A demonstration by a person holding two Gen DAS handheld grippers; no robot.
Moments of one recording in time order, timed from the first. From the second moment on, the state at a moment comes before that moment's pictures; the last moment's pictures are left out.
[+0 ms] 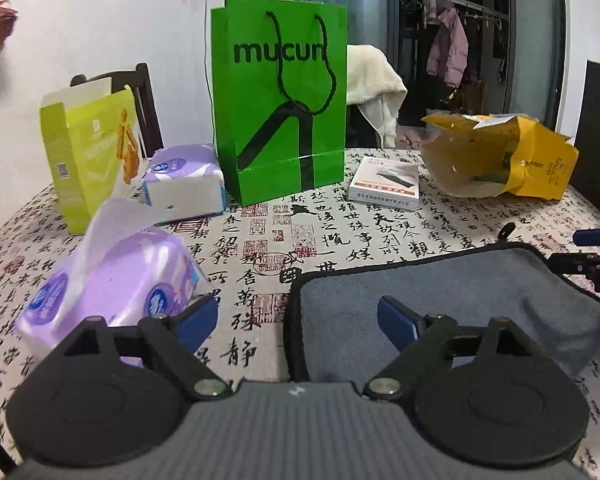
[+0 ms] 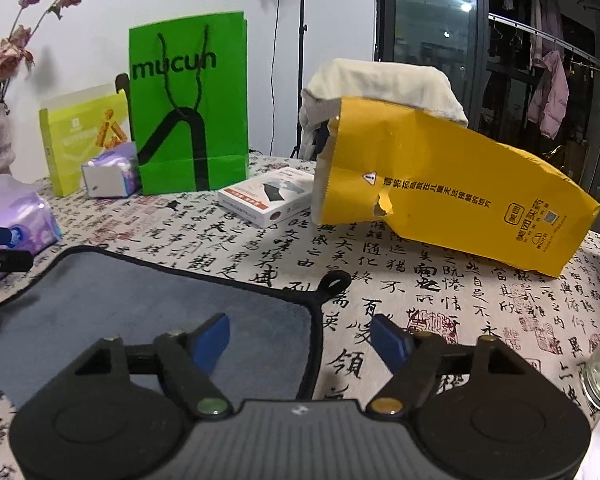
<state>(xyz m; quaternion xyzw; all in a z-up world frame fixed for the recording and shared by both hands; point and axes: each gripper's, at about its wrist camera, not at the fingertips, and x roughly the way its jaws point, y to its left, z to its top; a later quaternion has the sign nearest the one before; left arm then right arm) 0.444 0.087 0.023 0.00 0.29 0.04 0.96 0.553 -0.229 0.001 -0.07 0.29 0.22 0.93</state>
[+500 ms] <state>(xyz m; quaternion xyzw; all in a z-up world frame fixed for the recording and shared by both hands) 0.384 0.067 0.041 -0.01 0.26 0.04 0.96 0.483 -0.248 0.017 -0.05 0.27 0.22 0.94</state>
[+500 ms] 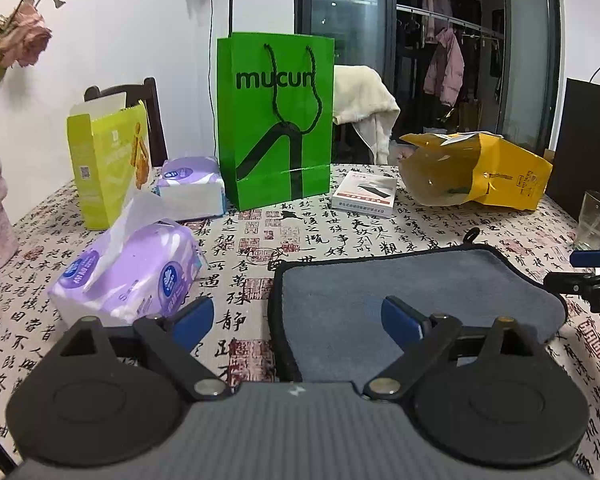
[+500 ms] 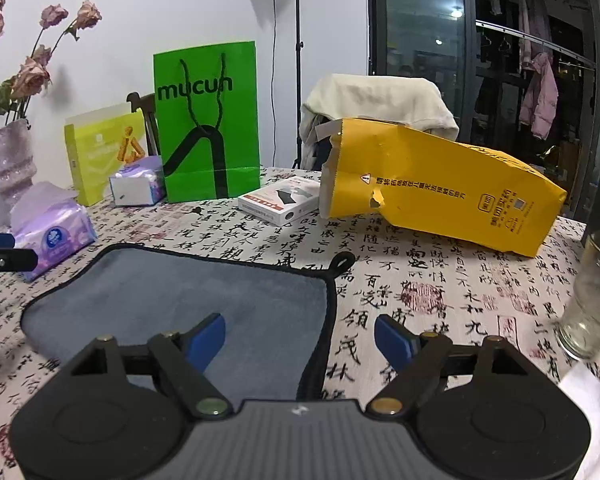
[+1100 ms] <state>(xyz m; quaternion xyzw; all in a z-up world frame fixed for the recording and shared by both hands) 0.331 0.056 0.046 0.00 0.24 0.04 0.97 0.425 -0.252 0.020 -0.04 0.26 0.22 0.94</state>
